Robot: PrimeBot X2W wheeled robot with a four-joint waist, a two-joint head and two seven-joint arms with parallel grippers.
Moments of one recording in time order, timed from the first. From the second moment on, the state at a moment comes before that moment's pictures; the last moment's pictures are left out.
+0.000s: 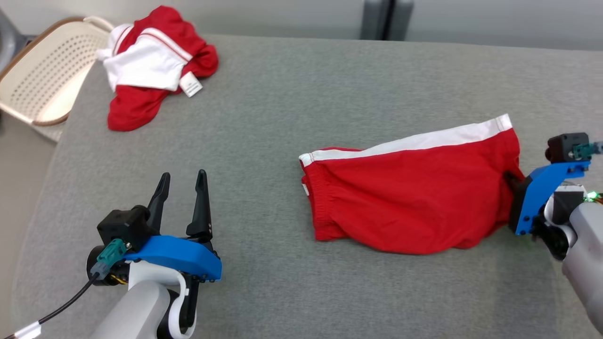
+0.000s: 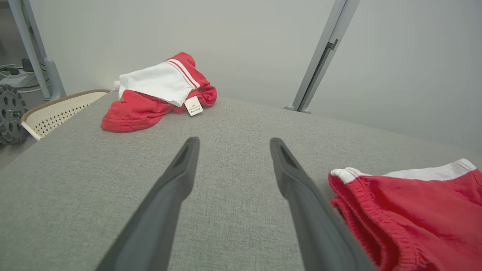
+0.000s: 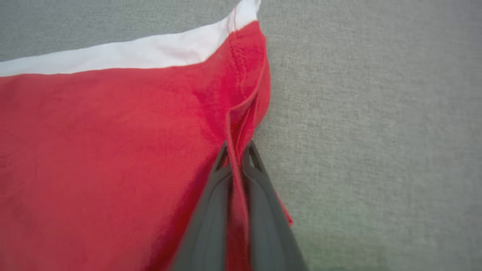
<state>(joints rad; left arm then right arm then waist) -0.34 0.33 -0.56 0.26 -0.75 0.23 -0.26 -0.82 -0.42 0.59 1.11 0.75 0.13 0.11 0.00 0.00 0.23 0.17</state>
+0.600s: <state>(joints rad) -0.29 0.33 -0.55 0.26 -0.74 0.23 -0.26 -0.71 -0.34 0.55 1.17 0.78 0.13 -0.10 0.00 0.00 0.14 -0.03</state>
